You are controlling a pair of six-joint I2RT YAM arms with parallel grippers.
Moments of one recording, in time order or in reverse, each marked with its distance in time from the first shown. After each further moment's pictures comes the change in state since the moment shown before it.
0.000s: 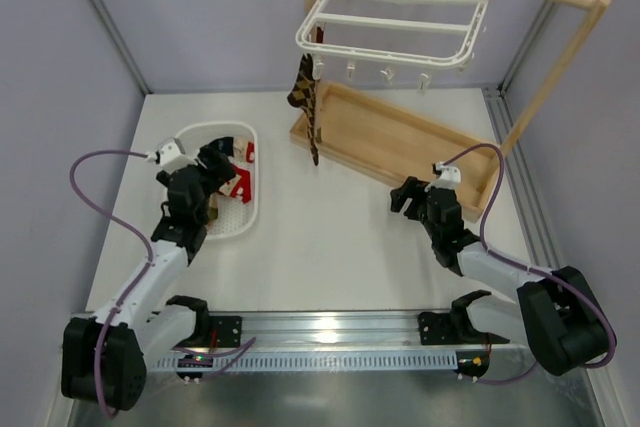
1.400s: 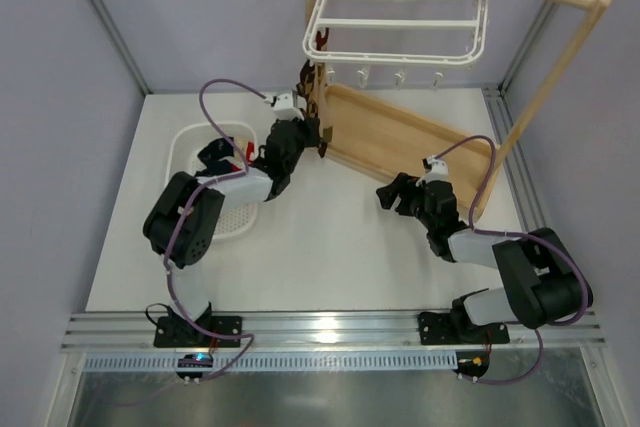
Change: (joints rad) left arm -0.381 0.895 0.581 0.468 0.122 0.037; right arm -0.052 0.244 0.036 0.214 -0.257 0.047
